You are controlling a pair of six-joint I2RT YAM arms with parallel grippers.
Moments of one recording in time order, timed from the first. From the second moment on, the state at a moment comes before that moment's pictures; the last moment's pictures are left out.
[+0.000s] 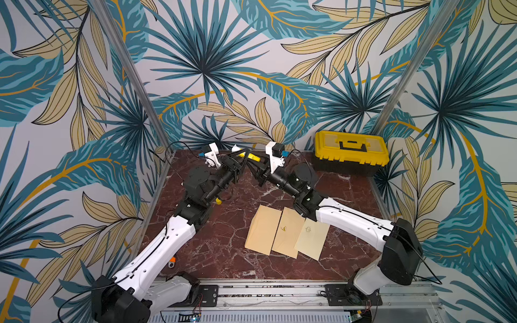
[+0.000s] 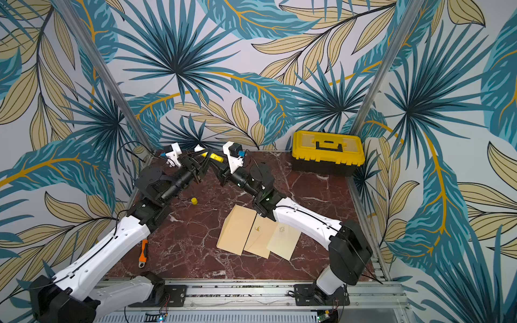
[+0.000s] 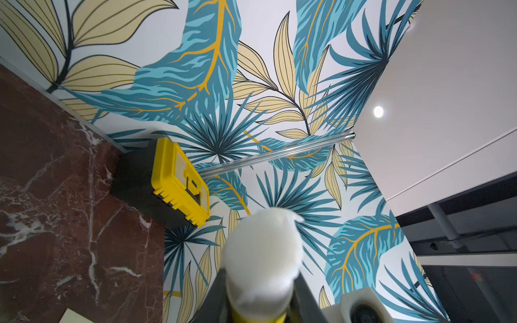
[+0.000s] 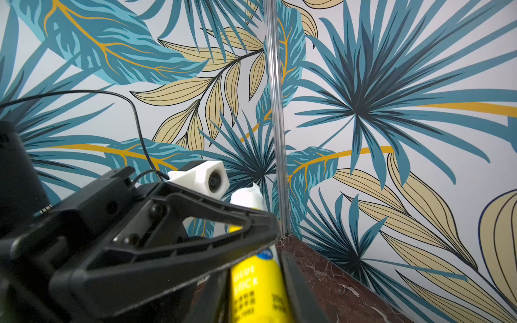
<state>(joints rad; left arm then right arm) -0.45 1.13 1.00 0.30 0.21 -1.43 0.78 1.59 1.24 0.63 -0.15 0.12</state>
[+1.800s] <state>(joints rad) -0.50 1.40 0.79 -0.47 0.36 -0.71 0.75 2.01 1.90 -1.28 -0.09 0.51</state>
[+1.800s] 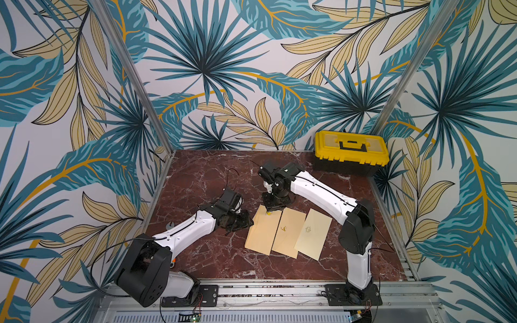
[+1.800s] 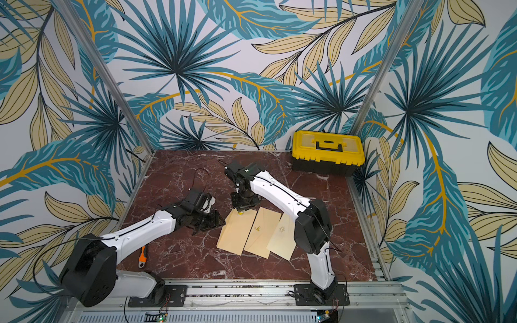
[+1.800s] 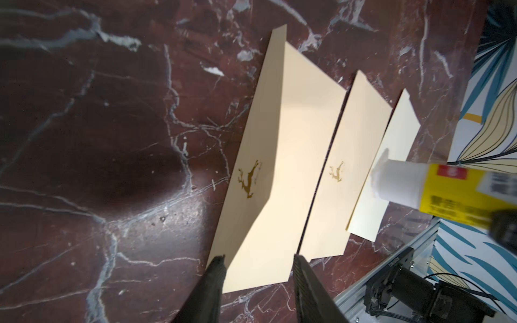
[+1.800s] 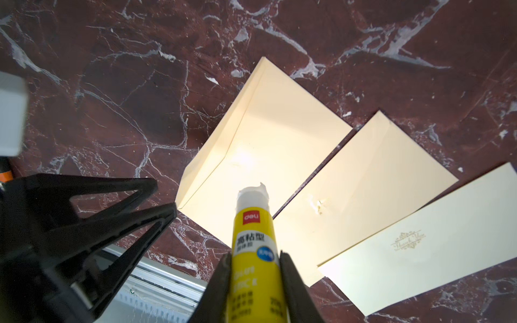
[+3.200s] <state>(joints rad) -0.53 1.48 0.71 -0.36 0.36 -0.65 0.85 2.28 2.03 -1.27 0.06 0.57</state>
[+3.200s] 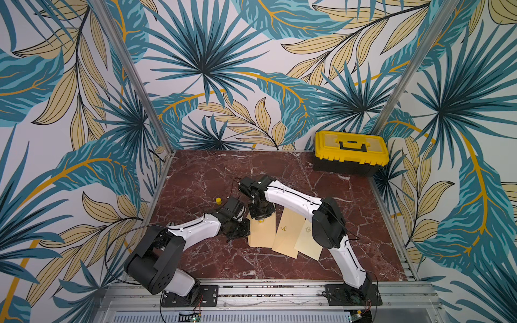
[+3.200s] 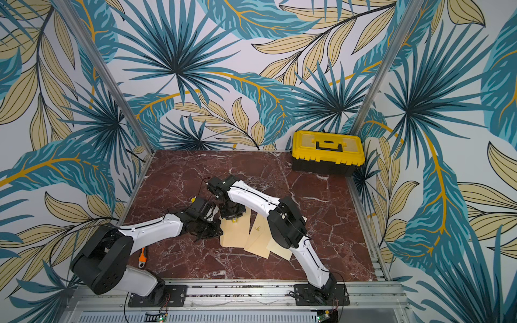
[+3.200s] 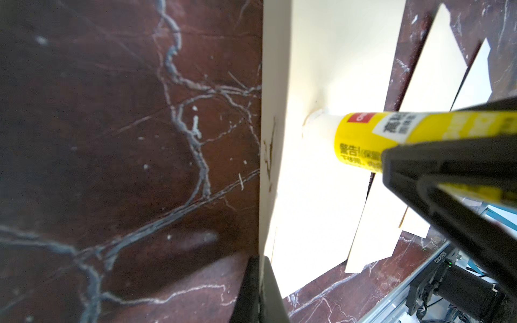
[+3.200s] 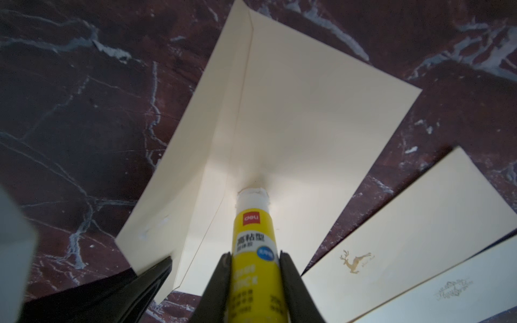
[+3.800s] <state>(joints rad) -0.53 1.48 0.71 -0.36 0.35 -0.61 0.85 2.27 2.02 -1.28 0.03 0.51</state>
